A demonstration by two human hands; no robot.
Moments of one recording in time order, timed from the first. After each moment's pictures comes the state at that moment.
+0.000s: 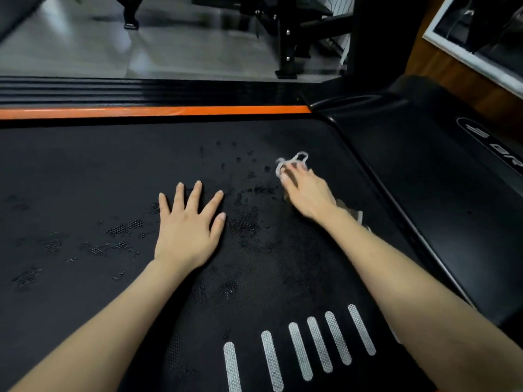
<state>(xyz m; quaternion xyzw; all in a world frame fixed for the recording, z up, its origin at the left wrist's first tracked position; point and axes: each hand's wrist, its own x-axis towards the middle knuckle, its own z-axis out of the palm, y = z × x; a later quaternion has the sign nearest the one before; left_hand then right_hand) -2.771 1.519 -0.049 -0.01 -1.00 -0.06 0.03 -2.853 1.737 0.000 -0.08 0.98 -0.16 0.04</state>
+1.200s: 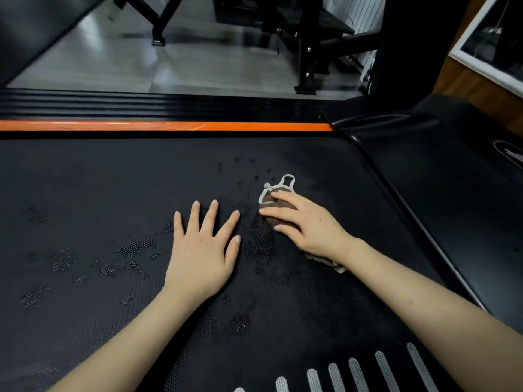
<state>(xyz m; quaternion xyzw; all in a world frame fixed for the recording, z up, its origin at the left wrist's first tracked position) -2.772 1.520 -0.052 -0.02 -1.00 -0.06 0.07 -2.862 1.736 -0.030 -0.39 0.90 -0.16 -0.05</state>
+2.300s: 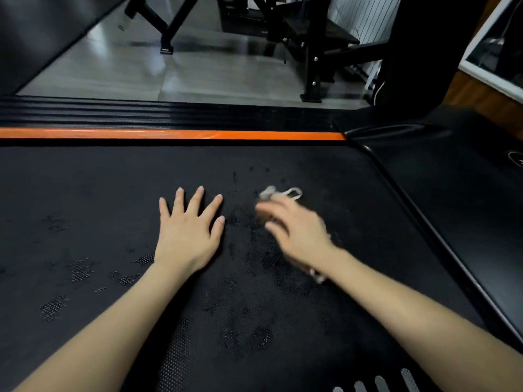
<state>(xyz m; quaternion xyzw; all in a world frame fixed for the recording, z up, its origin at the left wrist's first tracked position) -2.811 1.465 -0.047 0.04 -1.00 -0.06 0.03 -2.854 1.678 -0.029 -0.29 0.93 -0.20 -0.06</state>
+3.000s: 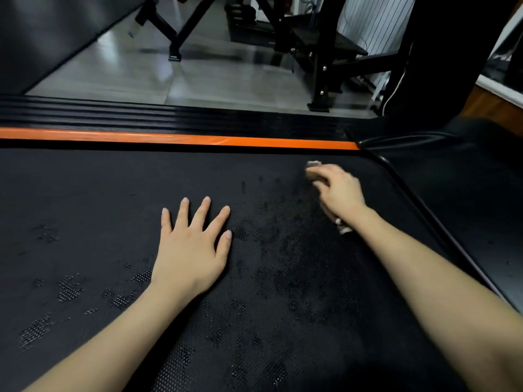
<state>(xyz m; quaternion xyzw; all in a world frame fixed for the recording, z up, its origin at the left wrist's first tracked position) -2.808 1.464 -0.053 0.03 -1.00 -0.07 0.06 -2.973 1.710 -0.026 -0.15 0.97 -0.16 -0.11</state>
